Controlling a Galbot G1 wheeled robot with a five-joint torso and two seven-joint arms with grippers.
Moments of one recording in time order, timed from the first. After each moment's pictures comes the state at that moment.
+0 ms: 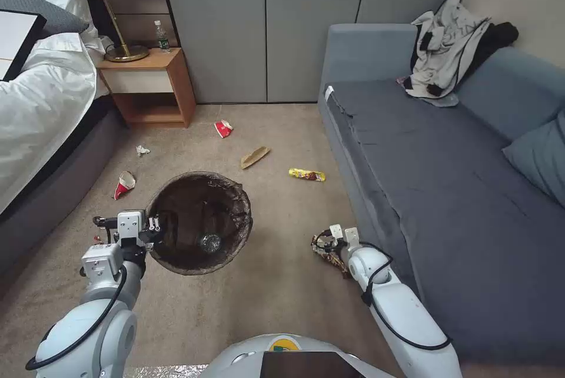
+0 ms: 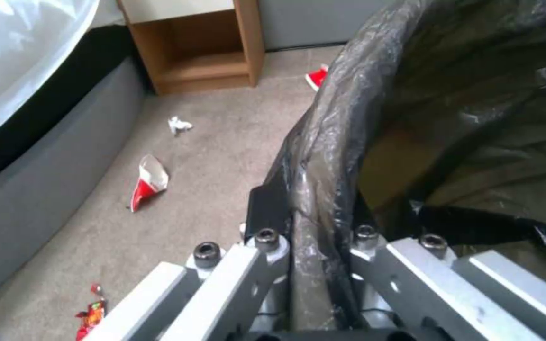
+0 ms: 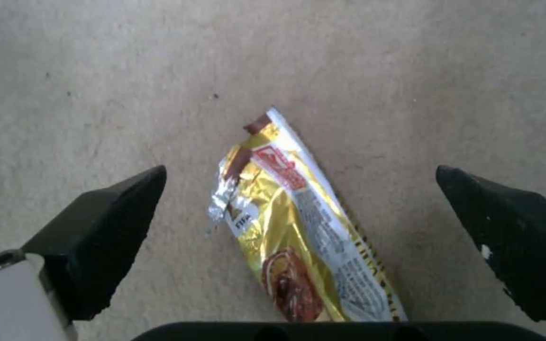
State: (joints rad) left arm 1.69 -1.44 -0.79 -2.48 -0.17 0.60 -0.08; right arm -1.11 1.27 0.28 1.44 0.27 -0.61 -0.04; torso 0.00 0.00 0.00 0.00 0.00
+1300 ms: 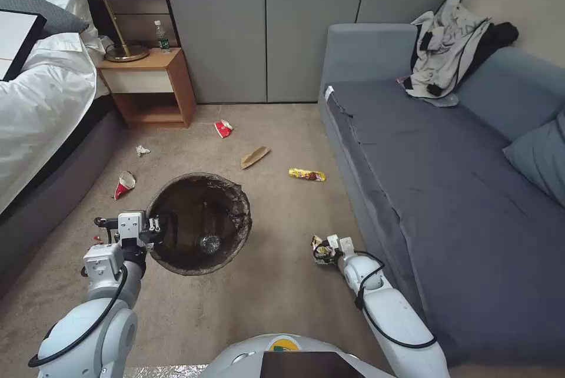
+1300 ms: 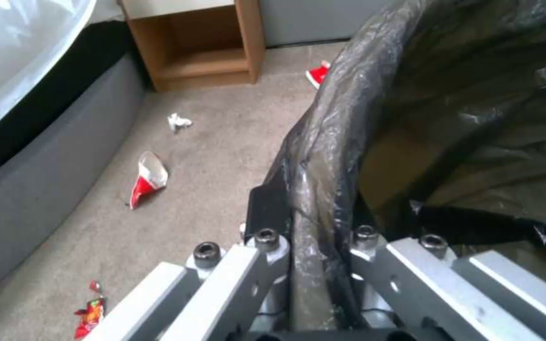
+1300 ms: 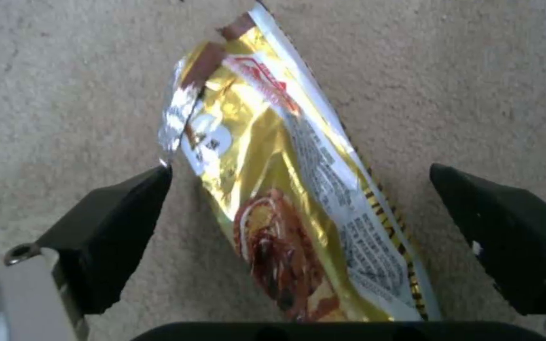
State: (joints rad) left arm 1.68 -1.44 -0.79 -2.47 -0.17 0.60 -0.08; right arm -1.09 1.31 0.28 1.30 0.16 -0.55 -0.08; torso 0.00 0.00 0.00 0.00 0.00
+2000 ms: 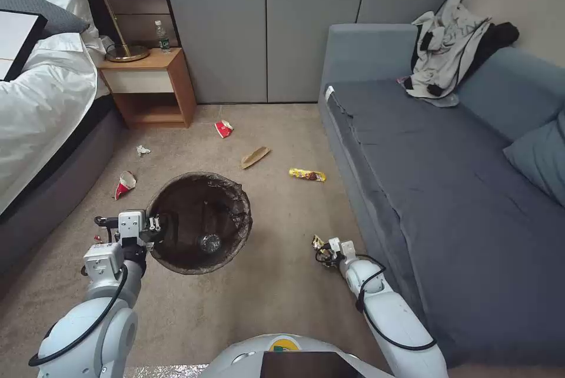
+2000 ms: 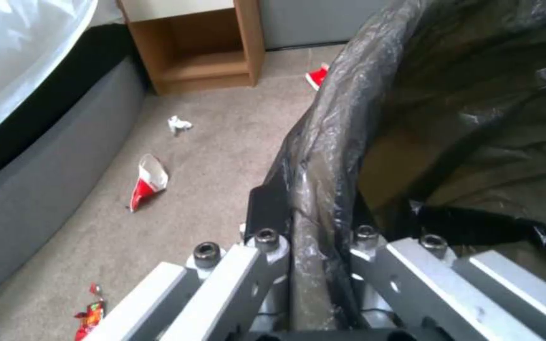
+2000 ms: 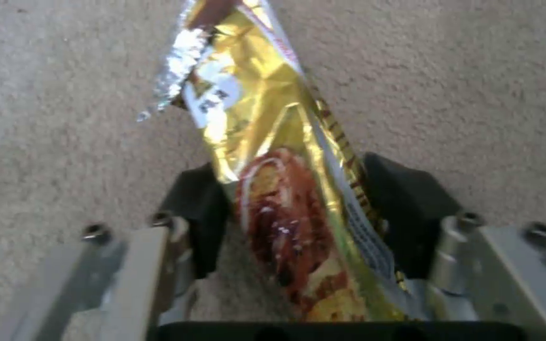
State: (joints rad) left arm 1.68 -1.44 -0.79 -2.47 -0.17 0.60 -0.08; right arm -1.10 1.32 0.30 1.26 0.13 -0.51 -0.09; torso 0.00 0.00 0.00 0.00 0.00
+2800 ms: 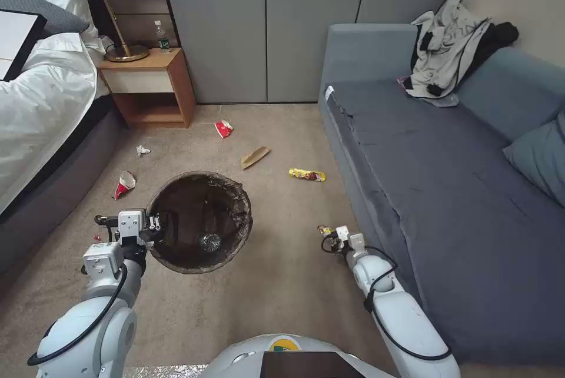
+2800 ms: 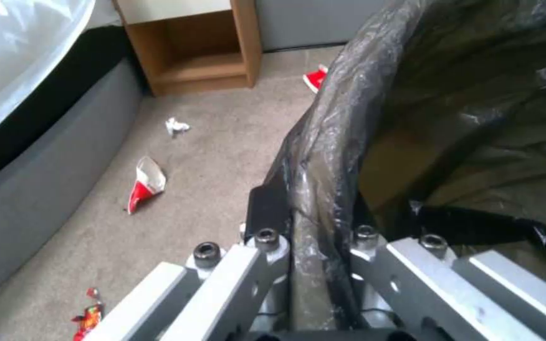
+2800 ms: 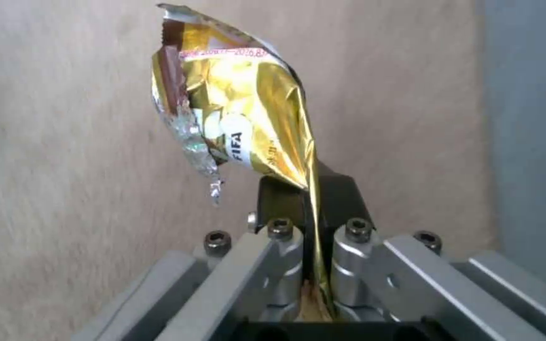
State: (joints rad) left arm 1.68 -1.43 -0.79 -2.47 -0.19 0.60 -0.08; right arm -1.18 1.29 0.39 1.49 0.14 -0.46 -0.08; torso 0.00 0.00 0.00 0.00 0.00
